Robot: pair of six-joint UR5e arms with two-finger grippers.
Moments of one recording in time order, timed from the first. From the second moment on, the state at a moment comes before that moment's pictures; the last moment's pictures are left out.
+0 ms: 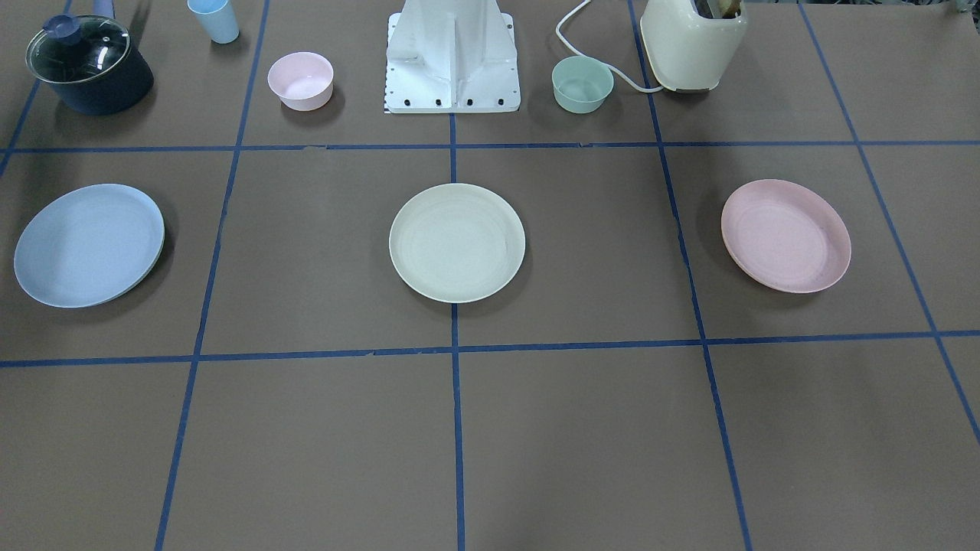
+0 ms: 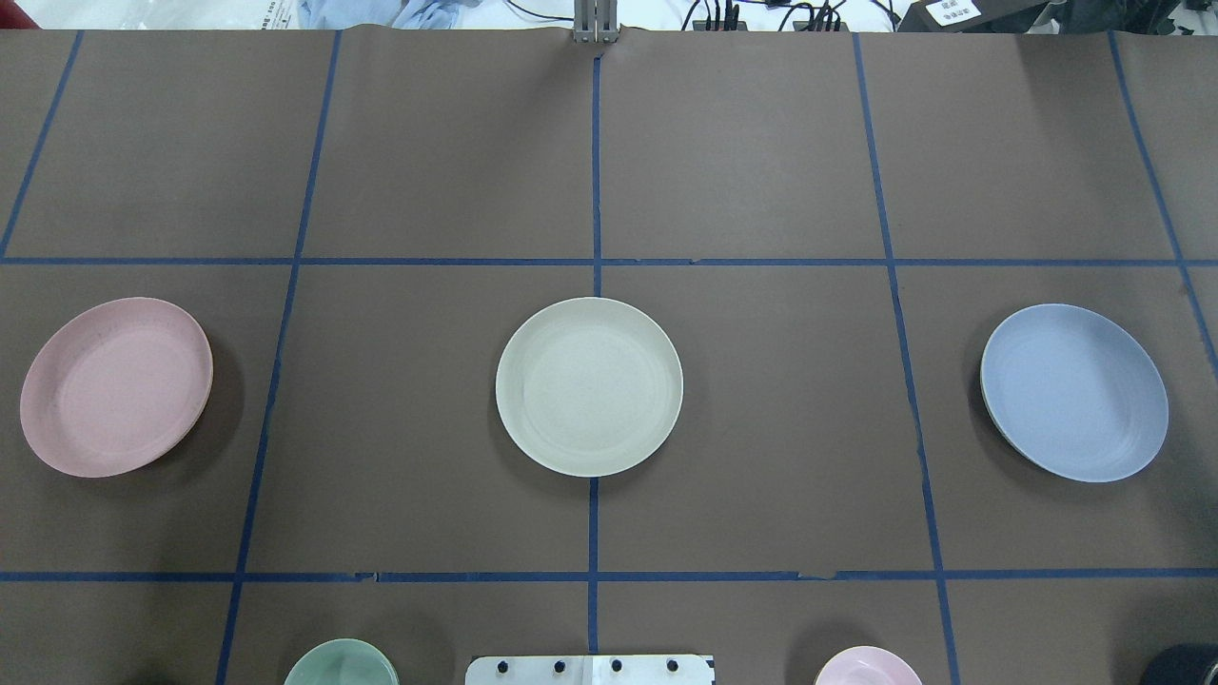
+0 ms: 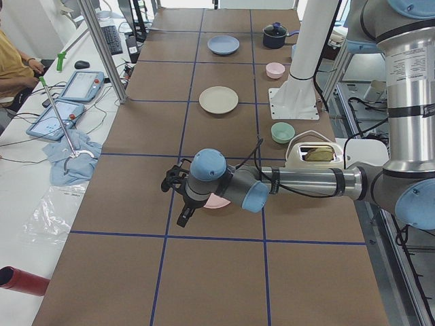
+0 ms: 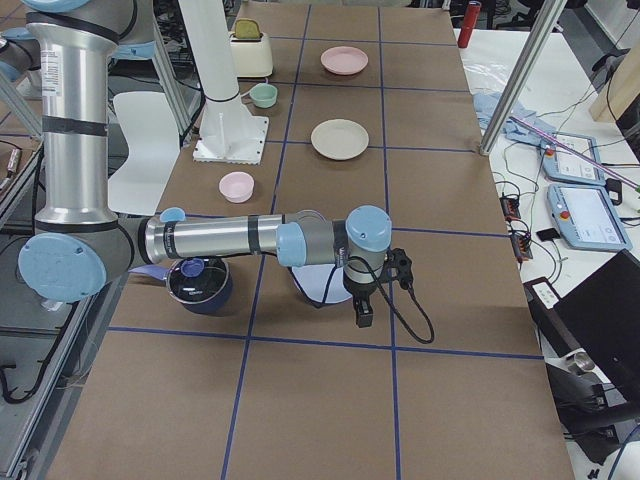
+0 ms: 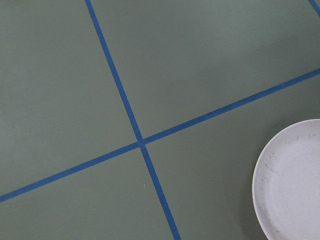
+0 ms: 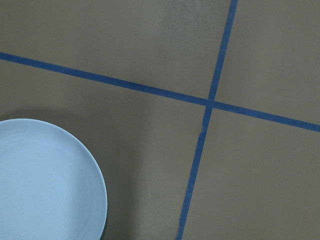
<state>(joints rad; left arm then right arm) -1.53 -1.41 -1.73 -2.00 -2.36 0.05 1.50 -1.63 1.73 -1.57 2.33 -0.08</state>
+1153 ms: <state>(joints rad) -1.46 -1.41 -1.68 -2.06 -2.36 -0.05 1.51 -1.65 1.71 -1.57 2.35 -0.08</state>
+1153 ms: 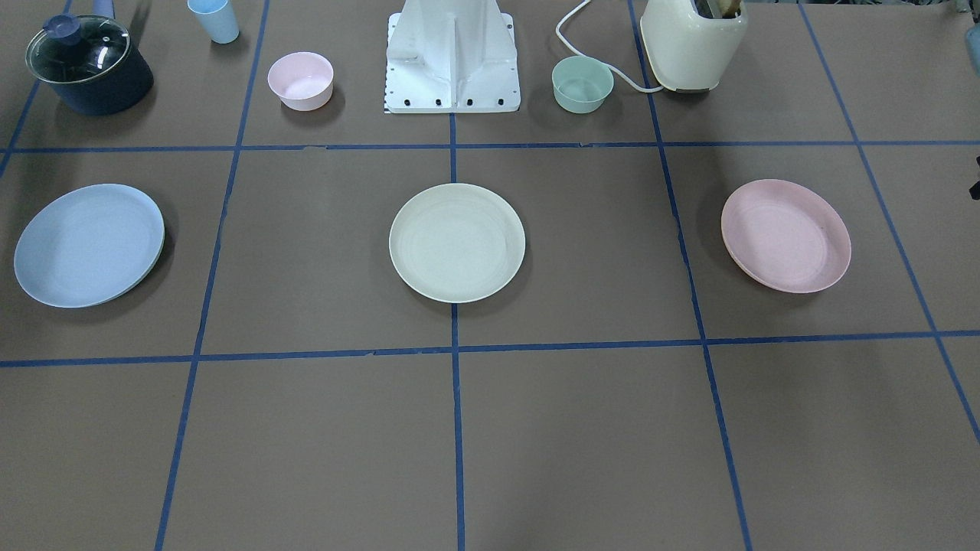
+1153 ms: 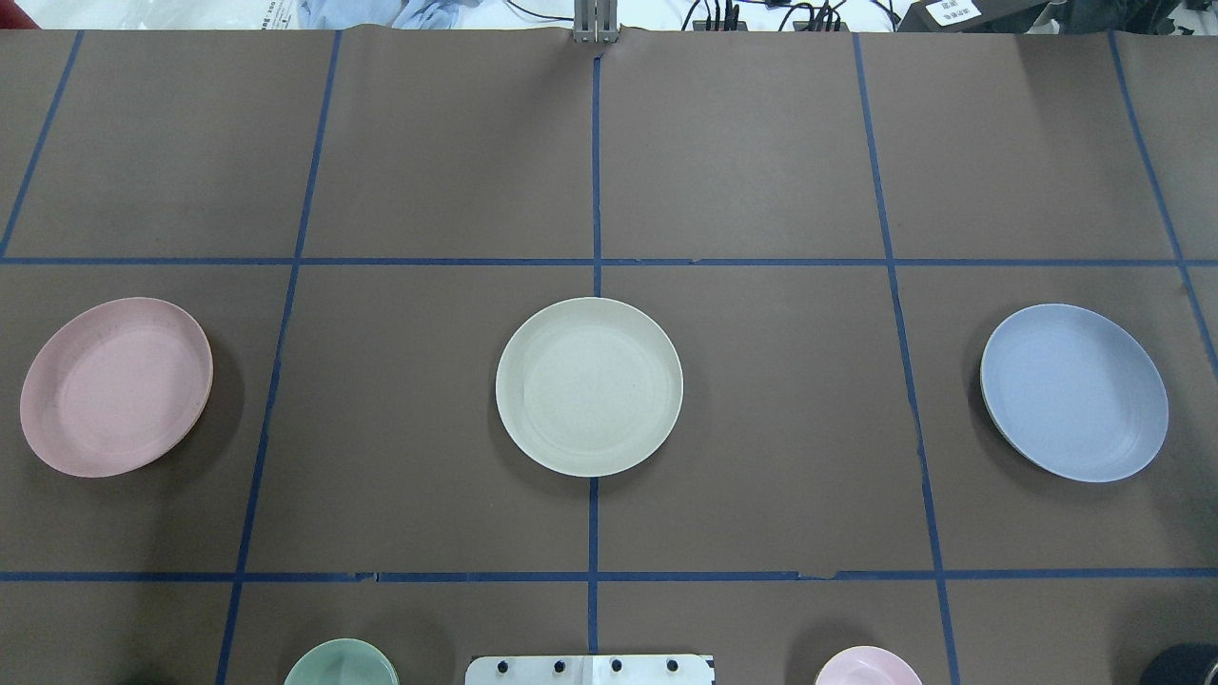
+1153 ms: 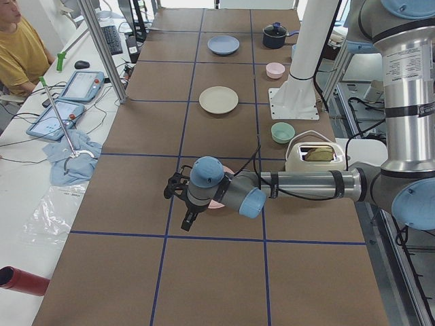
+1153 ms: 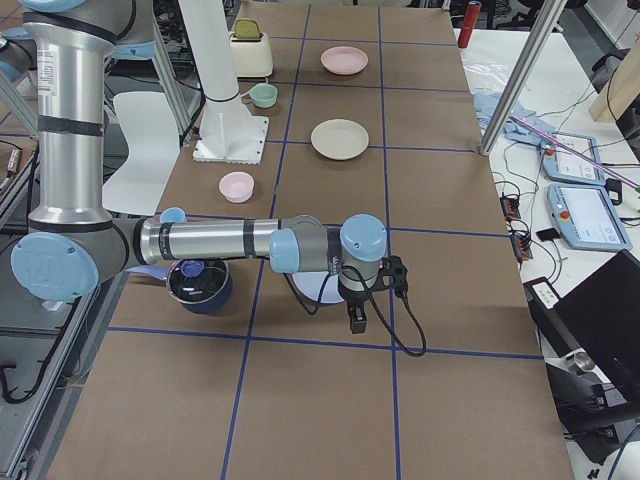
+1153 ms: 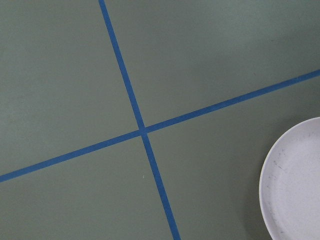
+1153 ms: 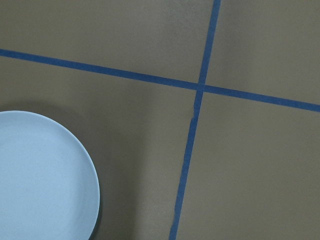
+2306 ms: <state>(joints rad) -1.09 -1.44 -1.57 -2.12 -2.36 -0.40 1.50 -1.65 1.67 -1.57 2.36 -0.09</state>
